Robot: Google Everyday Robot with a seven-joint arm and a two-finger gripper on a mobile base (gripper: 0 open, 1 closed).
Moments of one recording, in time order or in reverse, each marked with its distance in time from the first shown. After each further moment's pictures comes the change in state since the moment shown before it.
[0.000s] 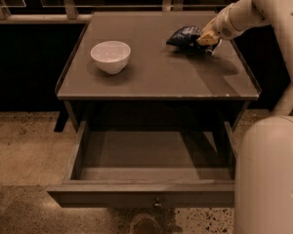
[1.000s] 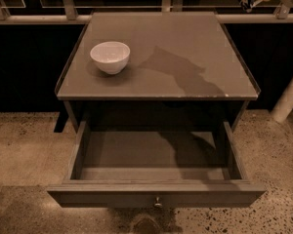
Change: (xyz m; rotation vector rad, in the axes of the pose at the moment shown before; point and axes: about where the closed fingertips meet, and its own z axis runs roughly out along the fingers) arm -0.104 0.044 -0.253 0.383 -0.422 0.042
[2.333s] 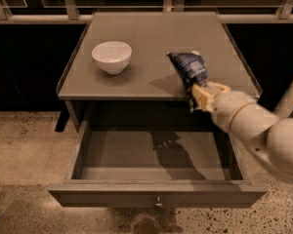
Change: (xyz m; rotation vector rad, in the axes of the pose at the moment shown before) arm 0.161 0.200 0.018 0.103 -0.011 0.625
